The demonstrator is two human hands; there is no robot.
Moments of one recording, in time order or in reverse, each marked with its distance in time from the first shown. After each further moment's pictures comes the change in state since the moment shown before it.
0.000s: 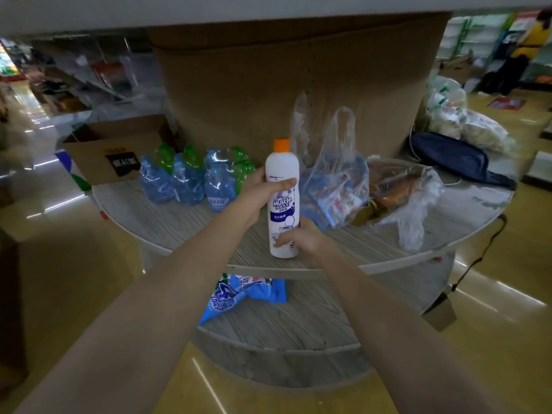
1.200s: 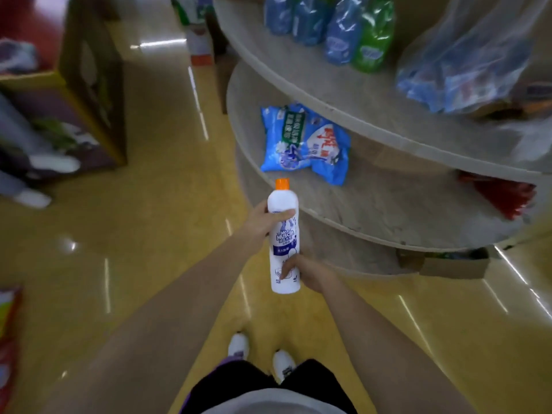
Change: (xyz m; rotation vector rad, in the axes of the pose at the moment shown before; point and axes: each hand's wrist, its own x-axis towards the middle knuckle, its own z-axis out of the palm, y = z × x) left_hand -0.347 -0.257 -0.054 -0.360 0.341 -0.454; right_hand -0.268 0.231 0.151 -0.020 -0.530 0.569
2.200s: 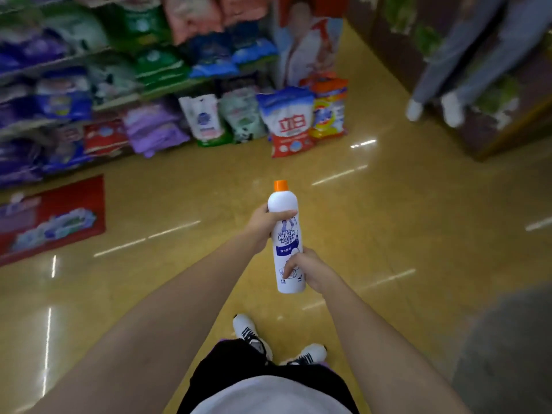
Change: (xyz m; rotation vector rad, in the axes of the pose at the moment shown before) left_hand -0.435 -0.246 -0.148 -0.845 1.357 0.092; right_hand -0.113 0.202 0.312 -1.066 -1.031 0.269
